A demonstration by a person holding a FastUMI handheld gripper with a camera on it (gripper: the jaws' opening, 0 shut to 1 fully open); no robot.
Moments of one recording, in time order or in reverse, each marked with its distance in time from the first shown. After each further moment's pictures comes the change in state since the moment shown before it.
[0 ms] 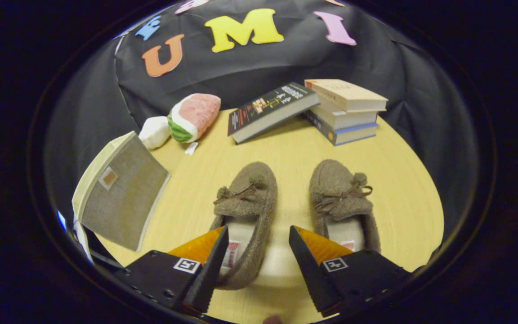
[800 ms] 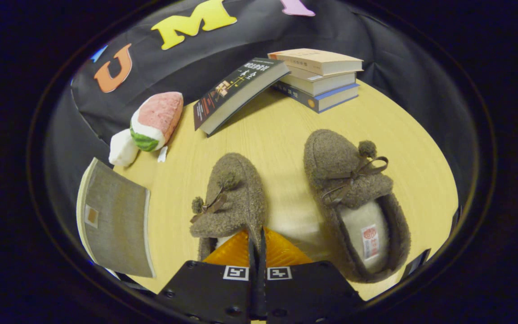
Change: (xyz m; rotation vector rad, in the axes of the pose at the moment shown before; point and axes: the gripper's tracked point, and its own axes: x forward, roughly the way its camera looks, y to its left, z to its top) arm 0.012 0.005 0.006 0.260 0.114 -0.082
